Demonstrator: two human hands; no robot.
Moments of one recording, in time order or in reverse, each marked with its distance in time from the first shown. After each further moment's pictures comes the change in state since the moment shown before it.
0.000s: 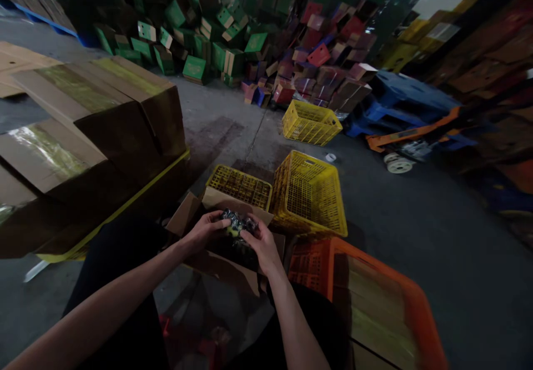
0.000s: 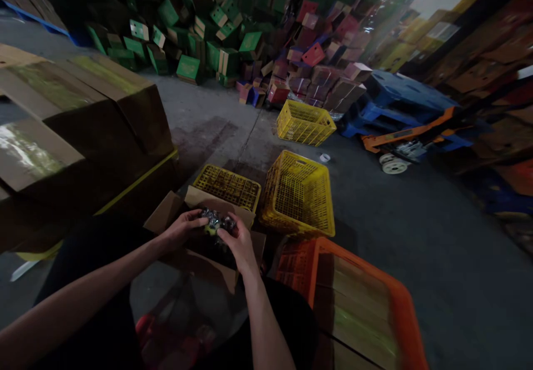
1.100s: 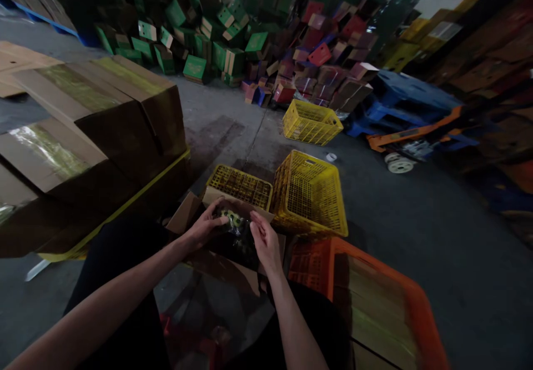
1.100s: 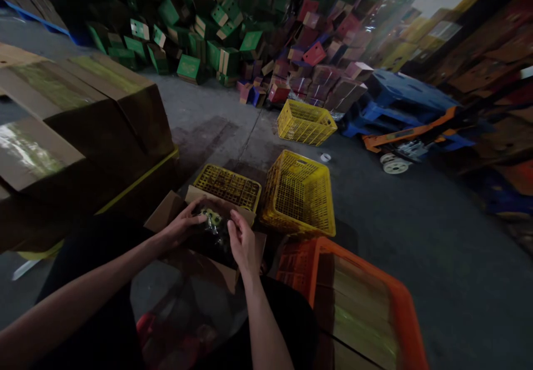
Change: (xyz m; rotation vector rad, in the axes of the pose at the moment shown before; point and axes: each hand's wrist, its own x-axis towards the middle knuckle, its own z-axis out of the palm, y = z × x) left_hand 0.001 0.005 -0.002 -0.065 0.033 0.036; right_hand -0.005 -0.012 -0.002 -0.234 0.093 -0.210
